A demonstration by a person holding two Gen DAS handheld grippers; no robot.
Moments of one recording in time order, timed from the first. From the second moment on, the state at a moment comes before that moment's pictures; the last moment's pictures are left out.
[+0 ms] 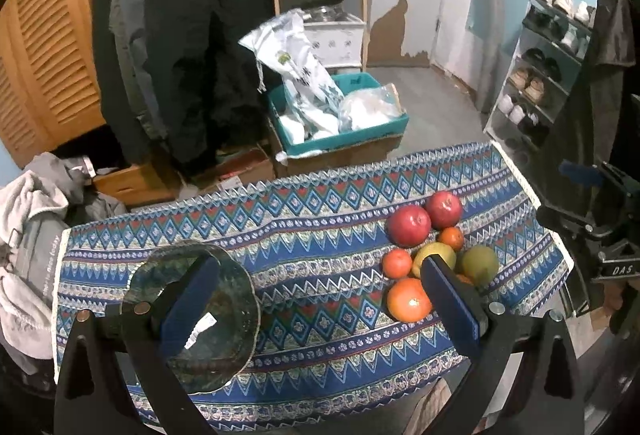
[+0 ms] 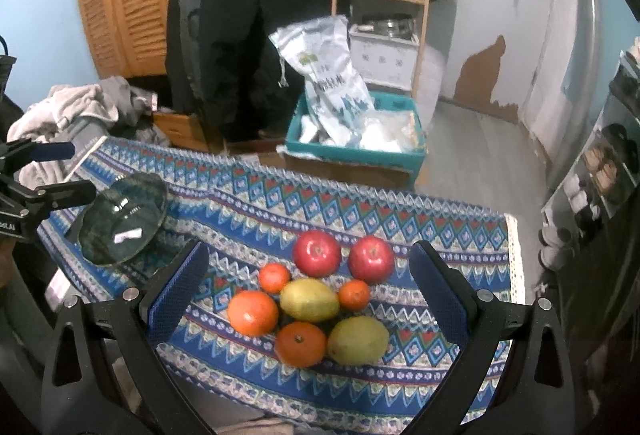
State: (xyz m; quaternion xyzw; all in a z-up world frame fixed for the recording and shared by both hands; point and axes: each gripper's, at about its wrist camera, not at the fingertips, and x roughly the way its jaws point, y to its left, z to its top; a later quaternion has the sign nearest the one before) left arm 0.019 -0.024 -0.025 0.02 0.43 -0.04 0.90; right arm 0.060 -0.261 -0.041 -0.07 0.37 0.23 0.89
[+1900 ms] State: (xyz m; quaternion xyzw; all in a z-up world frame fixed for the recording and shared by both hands) left arm 0.085 -0.128 -0.220 0.05 0.61 -0.13 0.78; right arm 0.135 -0.303 -0.237 -0.04 0.61 0.19 0.76
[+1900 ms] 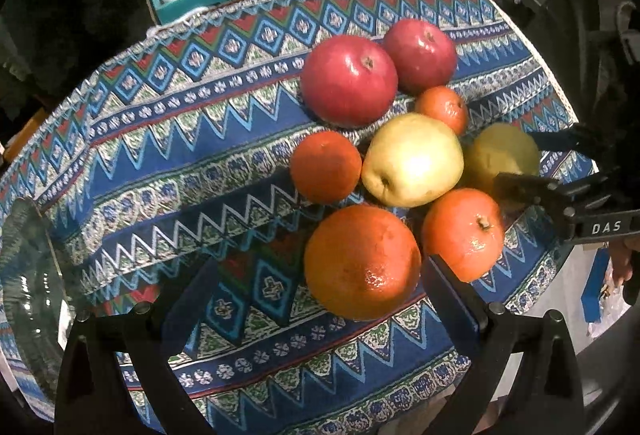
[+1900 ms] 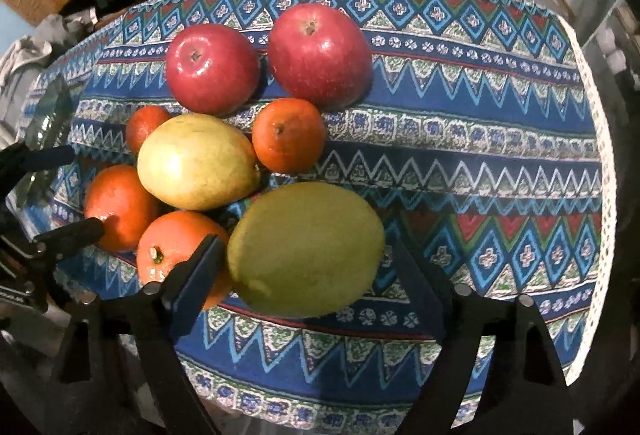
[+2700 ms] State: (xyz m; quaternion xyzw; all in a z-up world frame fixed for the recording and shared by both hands) left arm 0.092 -0.145 -0.253 0.01 0.64 -0.17 0.75; right arm 0.145 -0.305 -0.257 0.01 0.62 0.21 0.76
